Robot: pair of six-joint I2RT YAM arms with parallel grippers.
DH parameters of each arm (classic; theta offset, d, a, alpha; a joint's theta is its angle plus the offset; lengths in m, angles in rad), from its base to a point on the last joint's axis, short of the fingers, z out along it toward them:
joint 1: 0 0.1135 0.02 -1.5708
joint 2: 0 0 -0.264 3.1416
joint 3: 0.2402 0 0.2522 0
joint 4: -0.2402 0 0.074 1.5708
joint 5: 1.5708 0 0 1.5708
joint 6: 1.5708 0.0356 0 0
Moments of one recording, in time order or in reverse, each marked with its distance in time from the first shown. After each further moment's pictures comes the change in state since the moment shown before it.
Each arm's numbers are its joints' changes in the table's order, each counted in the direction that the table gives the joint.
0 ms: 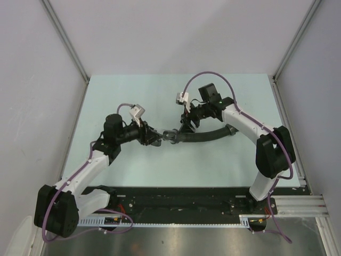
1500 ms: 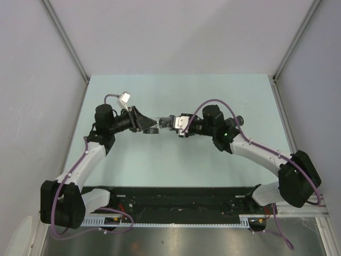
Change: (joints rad) left arm 0.172 0.080 0.115 -0.013 0.096 -0.457; right arm 0.229 -0.354 -0.513 0.787 0.441 -0.269
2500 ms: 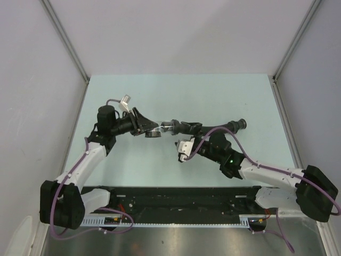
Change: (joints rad) left arm -0.023 -0.005 0.000 -0.078 -0.008 -0.129; right arm 0.175 -0.249 -0.299 0.220 0.268 0.013
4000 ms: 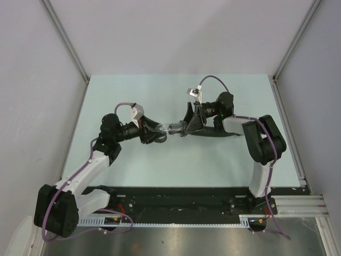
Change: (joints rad) left arm -0.150 -0.076 -0.127 0.340 0.092 0.661; right arm -0.537 0.783 0.496 0.696 -1.428 1.812
